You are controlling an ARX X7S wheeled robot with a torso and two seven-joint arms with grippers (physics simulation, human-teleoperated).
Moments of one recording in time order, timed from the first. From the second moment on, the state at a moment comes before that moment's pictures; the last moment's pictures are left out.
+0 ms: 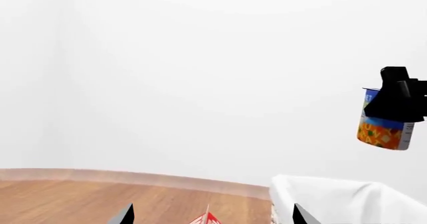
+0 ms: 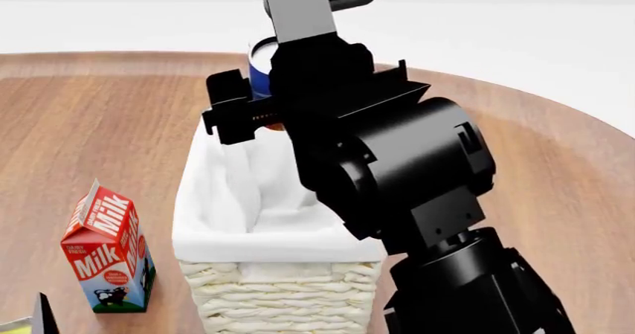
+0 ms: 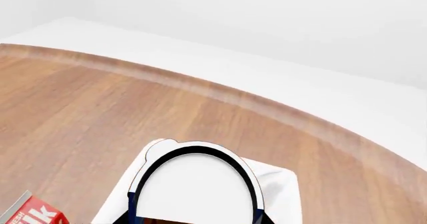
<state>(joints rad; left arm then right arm) 0.19 -0.42 0.29 0.37 -0.21 0.28 -0.56 1.32 0.06 -0.52 0.46 0.73 1.02 0.31</state>
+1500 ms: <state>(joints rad) 0.19 -0.43 0.30 0.40 -0.15 0.25 -0.61 1.34 0.07 -0.61 0.46 0.78 0.99 0.33</state>
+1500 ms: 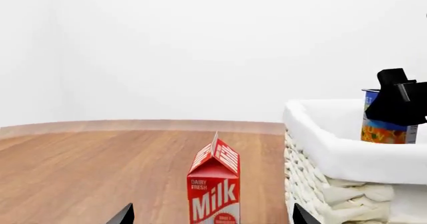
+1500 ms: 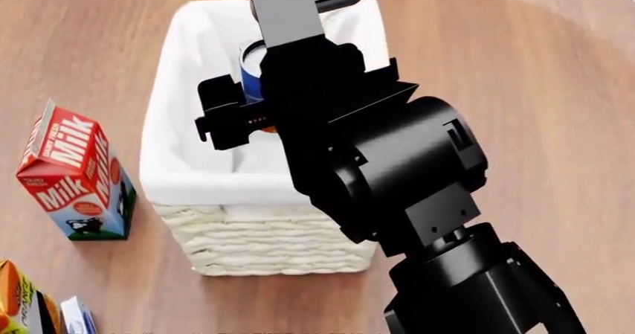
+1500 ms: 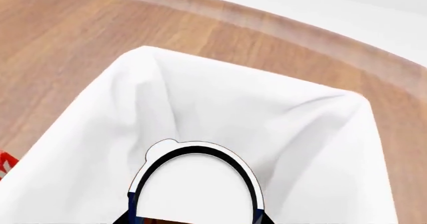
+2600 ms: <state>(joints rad) 0.19 -0.44 0.30 0.38 -0.18 0.30 -0.60 1.36 0.12 -0.62 0.33 0.83 1.00 0.36</state>
